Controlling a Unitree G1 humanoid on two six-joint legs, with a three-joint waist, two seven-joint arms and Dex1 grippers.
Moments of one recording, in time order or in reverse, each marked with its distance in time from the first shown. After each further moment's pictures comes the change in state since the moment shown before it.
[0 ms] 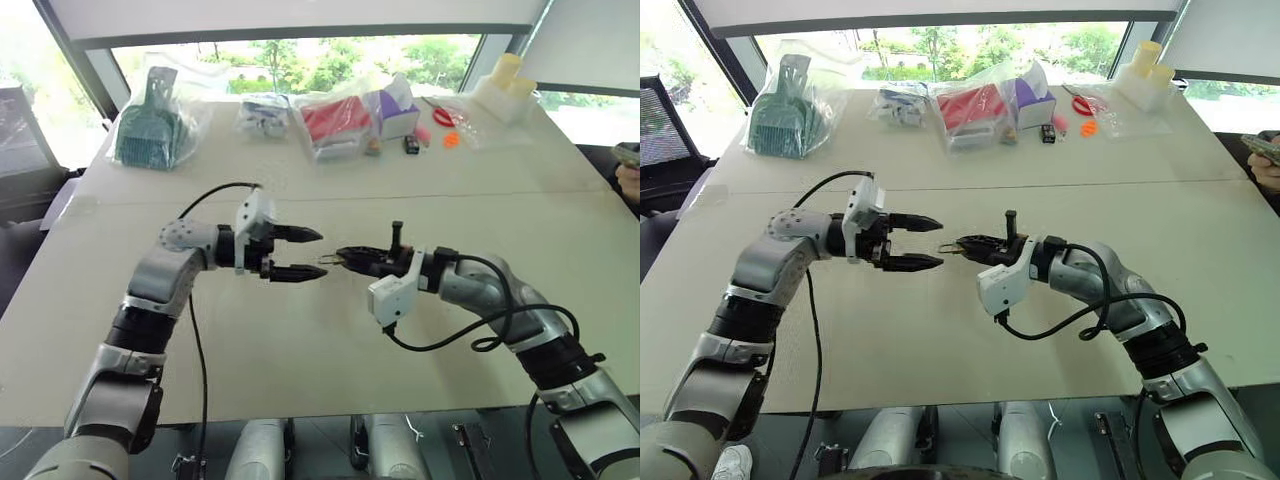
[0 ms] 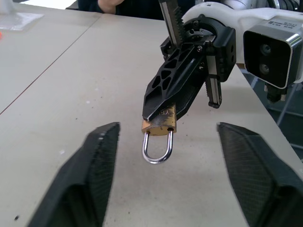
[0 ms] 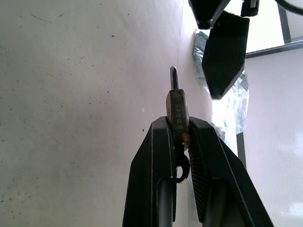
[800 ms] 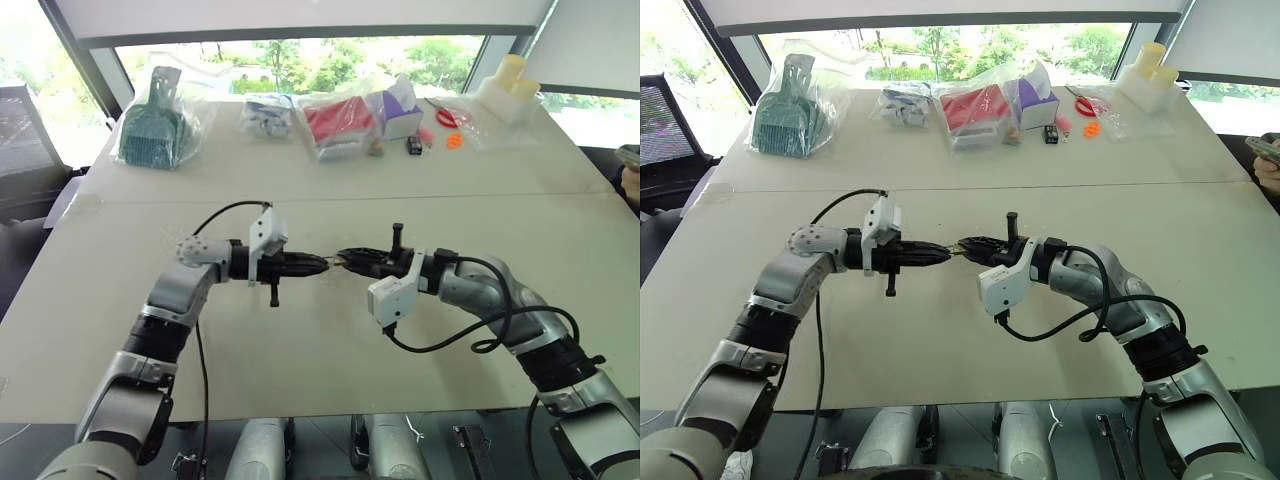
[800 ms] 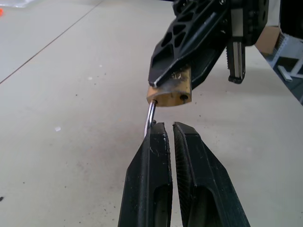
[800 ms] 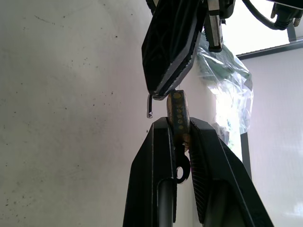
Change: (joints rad) left arm 0.023 -0.085 -0.077 0.159 0.130 -0.184 0.064; right arm 0.000 -0.001 -0.001 -0.001 0.000 0.017 0.003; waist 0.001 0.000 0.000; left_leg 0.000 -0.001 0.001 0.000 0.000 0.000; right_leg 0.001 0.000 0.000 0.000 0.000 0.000
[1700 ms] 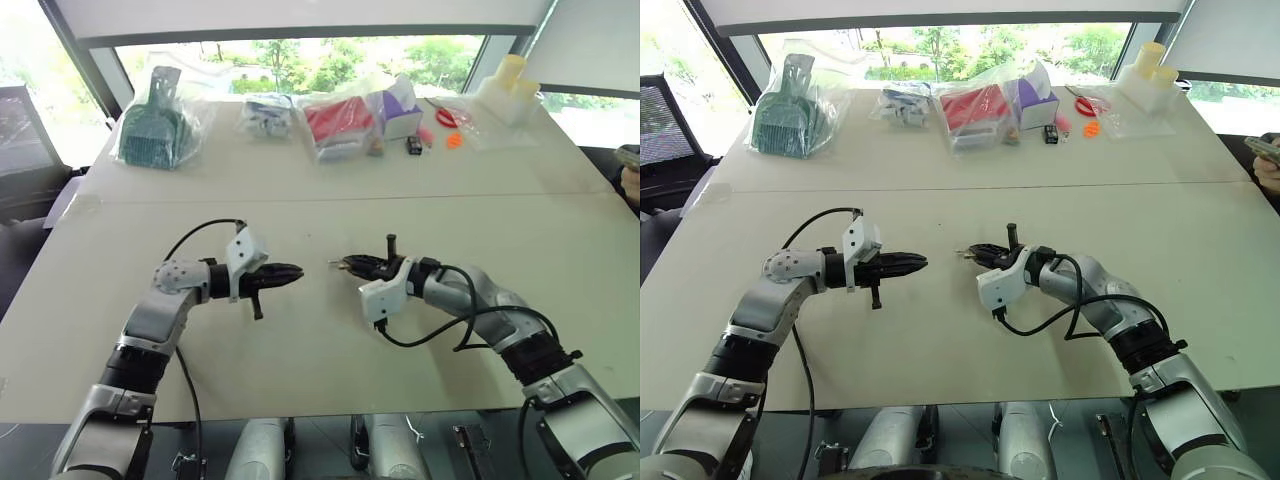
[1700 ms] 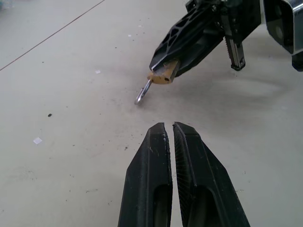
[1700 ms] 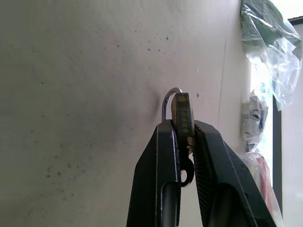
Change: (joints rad) left arm 0.218 0.091 0.071 -0.213 0.021 0.027 0.139; right arm -0.032 0.056 0.087 0.230 -0.200 -0.011 -0.129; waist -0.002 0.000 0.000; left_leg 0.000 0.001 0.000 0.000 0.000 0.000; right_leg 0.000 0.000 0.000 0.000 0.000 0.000
